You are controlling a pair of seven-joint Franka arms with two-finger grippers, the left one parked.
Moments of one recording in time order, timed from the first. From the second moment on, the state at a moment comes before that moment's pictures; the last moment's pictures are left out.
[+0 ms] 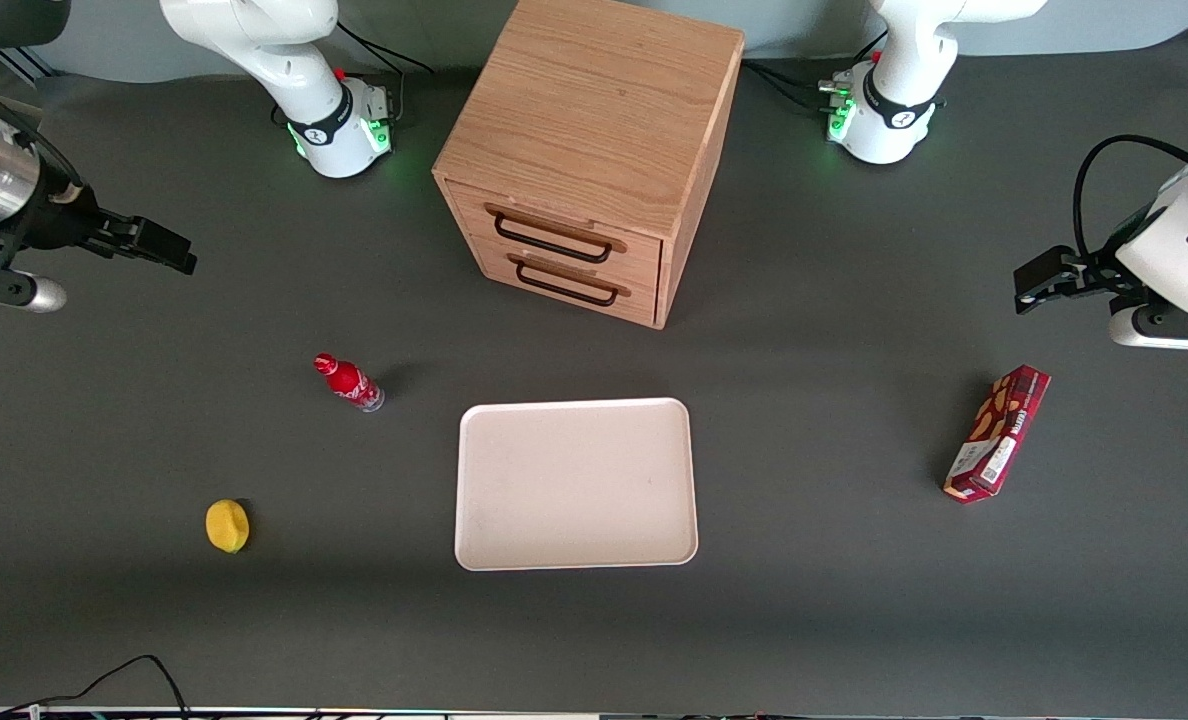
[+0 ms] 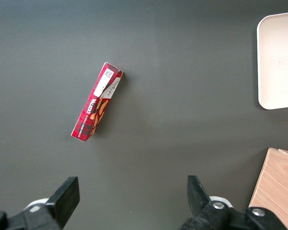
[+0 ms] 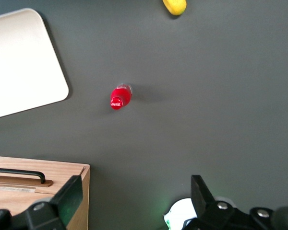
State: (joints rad) arm 0.00 0.01 0.11 -1.55 0.01 1.39 0.35
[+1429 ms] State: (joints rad) arm 0.01 0.12 0.18 -2.23 -0.01 2.32 0.35
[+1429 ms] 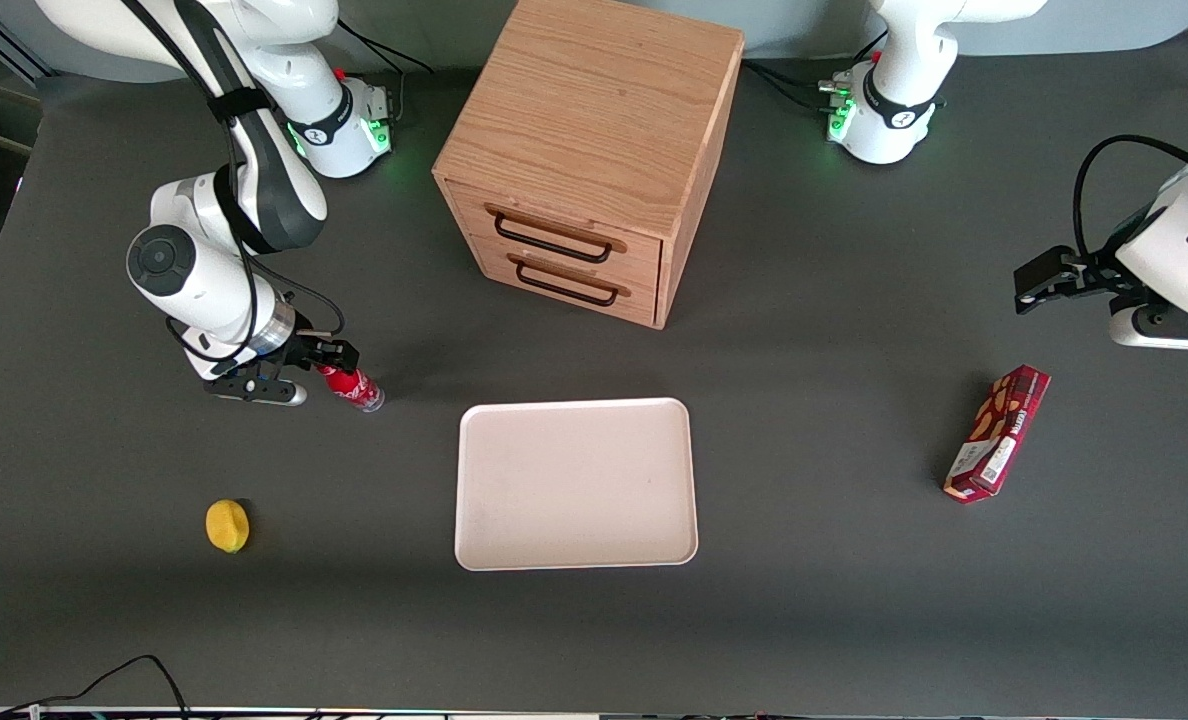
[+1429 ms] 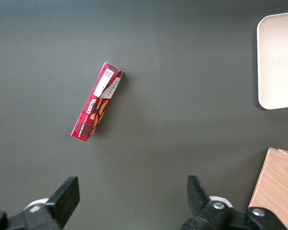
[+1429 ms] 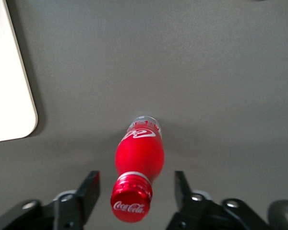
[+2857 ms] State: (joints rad) arm 0.03 0.22 0.24 -1.40 -0.01 1.51 0.47
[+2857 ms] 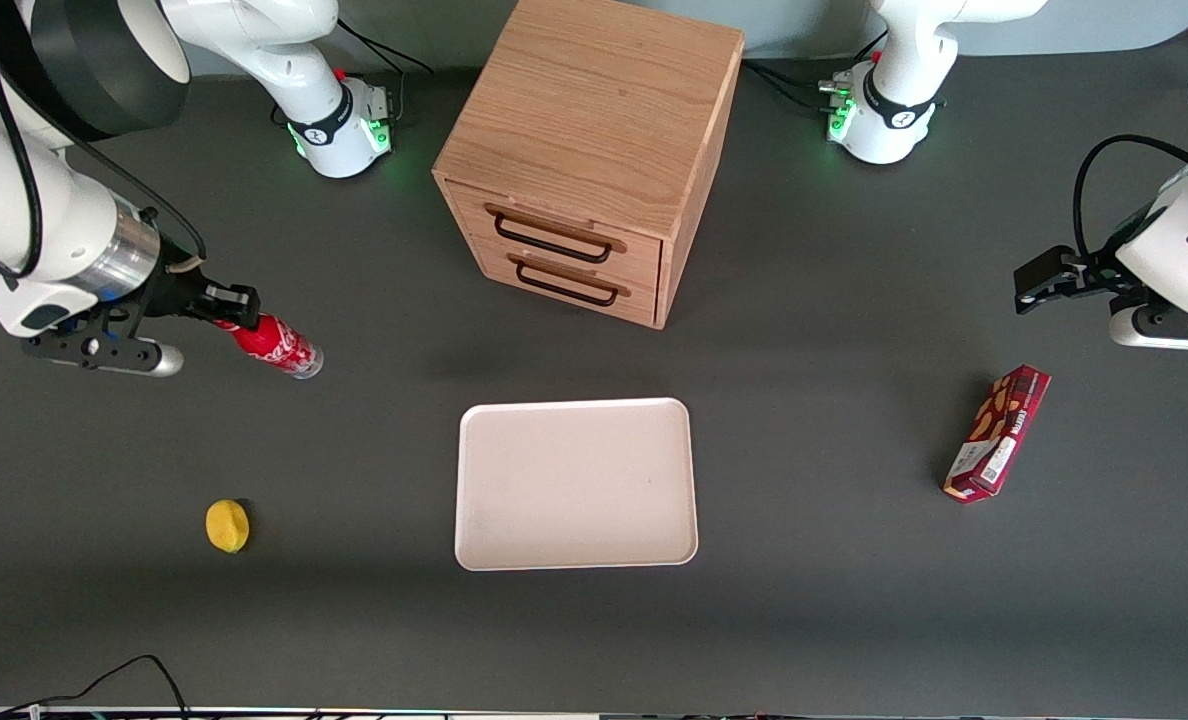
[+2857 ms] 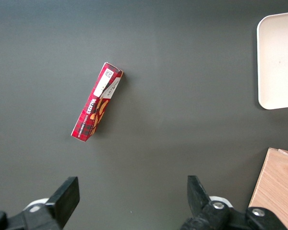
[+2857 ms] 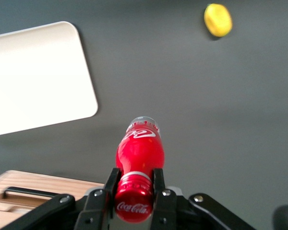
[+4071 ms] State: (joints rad) arm 0.17 0.95 0.43 -0.96 -0.34 1.90 1.17
